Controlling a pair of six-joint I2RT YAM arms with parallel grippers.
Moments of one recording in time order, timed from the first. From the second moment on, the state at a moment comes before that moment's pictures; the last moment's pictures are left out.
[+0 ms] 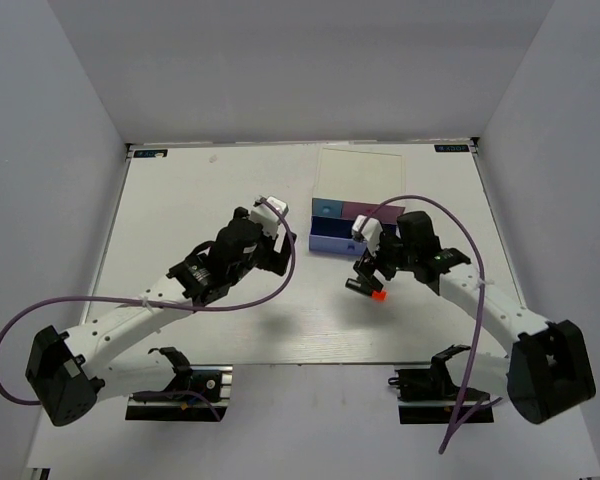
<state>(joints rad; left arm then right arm) -0.82 1.10 0.86 -0.22 -0.28 -0.08 0.43 1.14 0.69 -0.31 -0.46 -0.58</state>
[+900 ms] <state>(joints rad) -0.82 1.11 0.86 -0.25 -0.30 -0.12 0.51 1.47 0.73 -0.36 -0.28 -0.64</state>
